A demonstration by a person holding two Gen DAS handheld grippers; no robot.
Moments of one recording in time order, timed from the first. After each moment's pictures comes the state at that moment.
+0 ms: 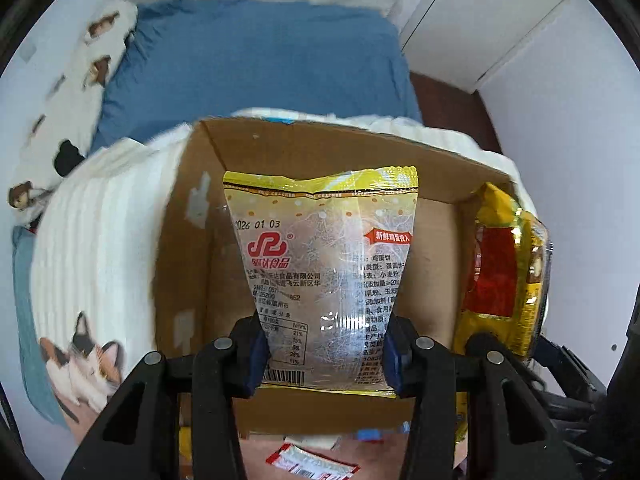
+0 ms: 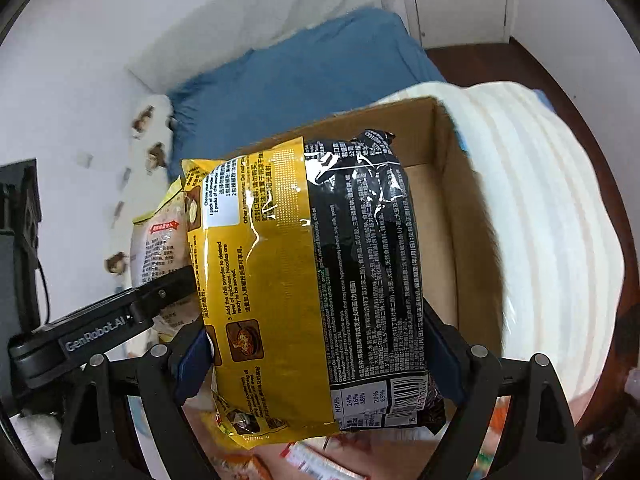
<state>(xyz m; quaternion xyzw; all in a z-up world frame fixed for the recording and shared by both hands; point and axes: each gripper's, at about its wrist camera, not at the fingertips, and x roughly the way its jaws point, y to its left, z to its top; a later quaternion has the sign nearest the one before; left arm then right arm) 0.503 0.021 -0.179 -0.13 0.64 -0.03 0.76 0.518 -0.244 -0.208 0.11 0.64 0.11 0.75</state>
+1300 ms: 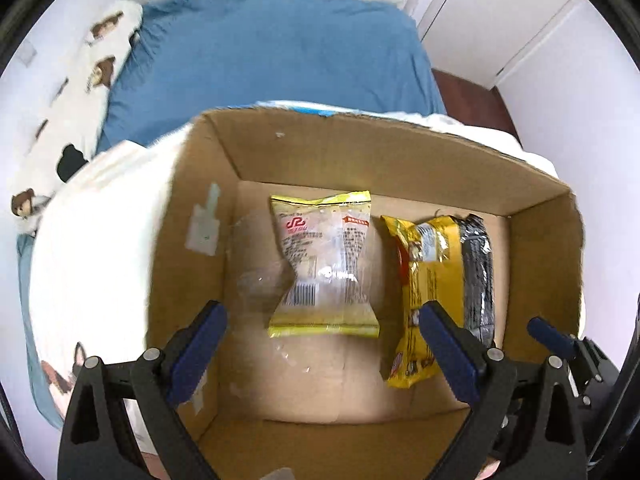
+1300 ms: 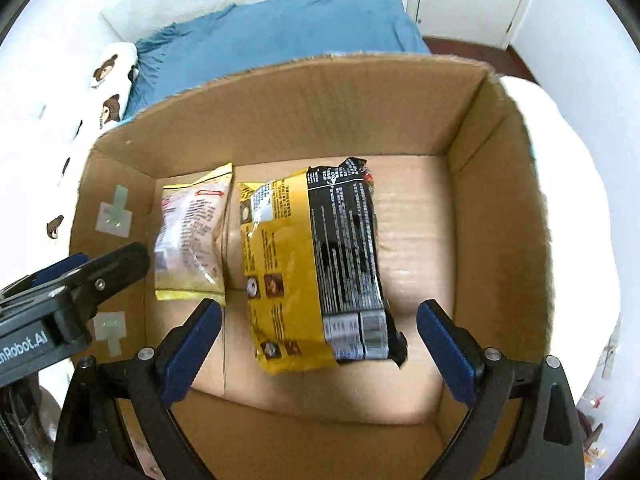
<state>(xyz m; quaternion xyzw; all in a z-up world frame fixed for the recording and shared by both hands) 0.507 0.025 -0.196 -0.10 0.64 0.00 0.77 0.541 -0.220 -0.267 0.00 0.66 0.08 0.74</state>
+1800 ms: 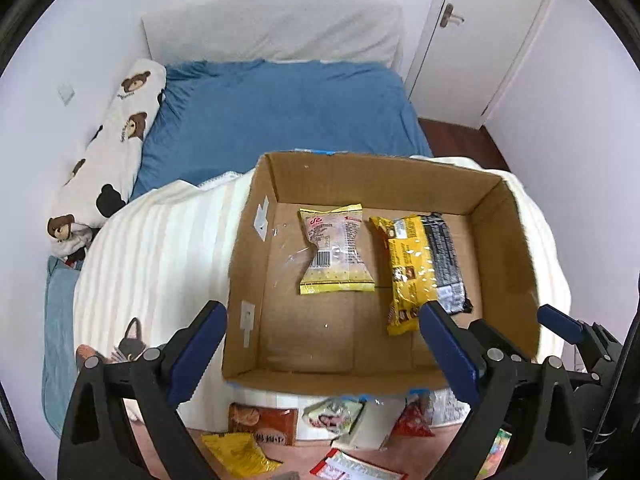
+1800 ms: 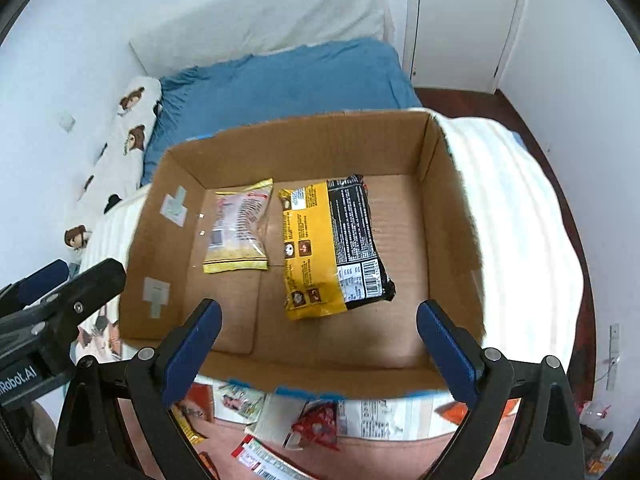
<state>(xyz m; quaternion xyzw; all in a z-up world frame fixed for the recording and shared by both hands) 0.406 0.028 -0.100 -0.06 0.54 0.01 0.84 0.442 -0.217 -0.180 0.00 0.58 0.09 0.81</state>
